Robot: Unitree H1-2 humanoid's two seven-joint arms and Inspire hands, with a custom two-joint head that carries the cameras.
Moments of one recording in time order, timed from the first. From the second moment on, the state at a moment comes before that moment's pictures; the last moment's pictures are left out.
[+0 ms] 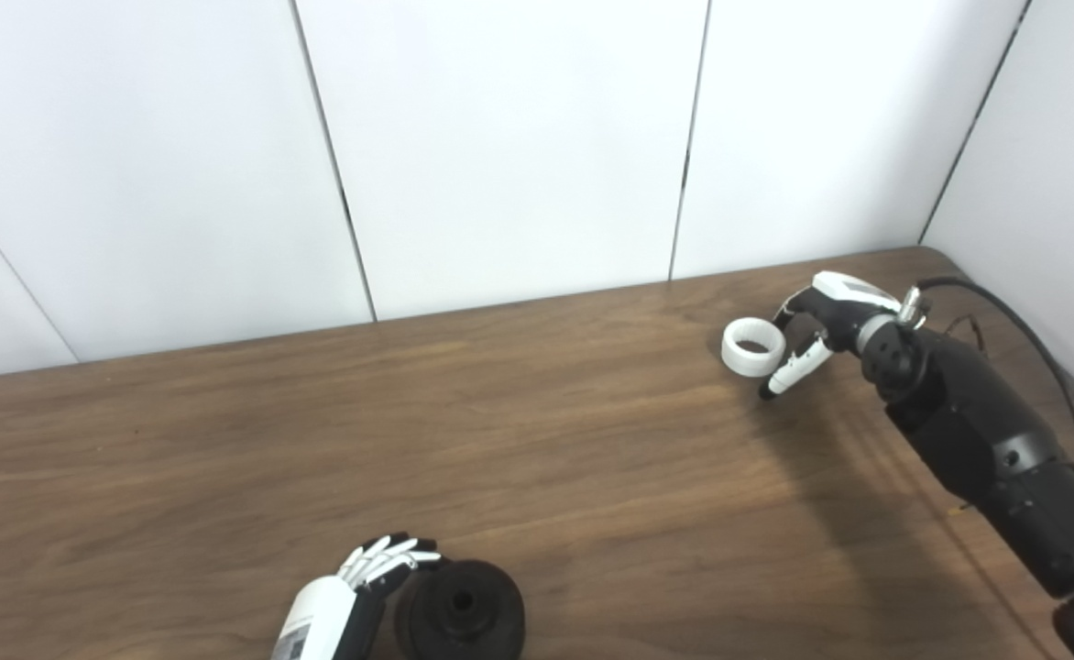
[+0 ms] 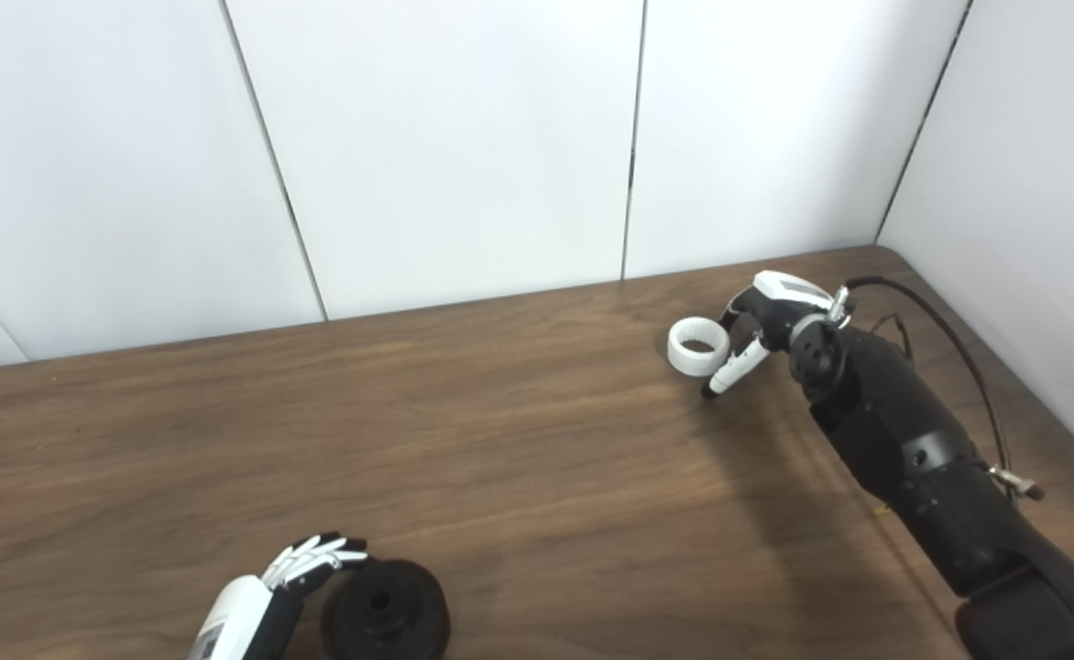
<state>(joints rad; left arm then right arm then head) 0.18 0.22 -0.35 -0.26 0.66 0.03 -0.03 -0.53 -0.62 0.24 0.33 -0.67 0.46 0.37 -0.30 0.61</state>
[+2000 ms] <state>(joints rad) 0.18 0.22 -0.35 -0.26 0.68 0.03 -0.03 -0.58 -0.57 0.29 0.36 -0.69 0.46 0.33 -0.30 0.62</state>
